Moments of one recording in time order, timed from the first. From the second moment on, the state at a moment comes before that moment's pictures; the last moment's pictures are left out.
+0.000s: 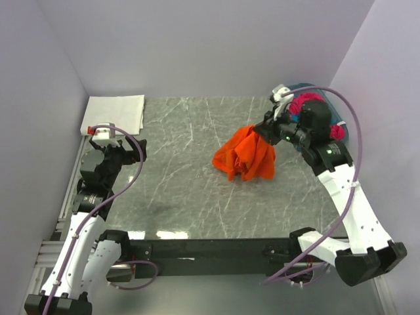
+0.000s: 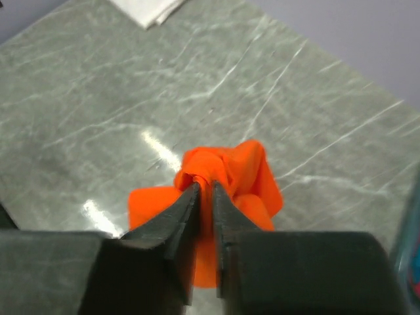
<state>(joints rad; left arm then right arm) -0.11 0.67 0.65 -0.06 0.04 -0.26 0.28 1.09 1.30 -0.54 -0.46 -0.13</state>
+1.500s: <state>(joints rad) -0.67 2.11 1.64 -0.31 0.24 -0.41 -0.07 0.93 0.85 -0.48 -0.83 -0.22</state>
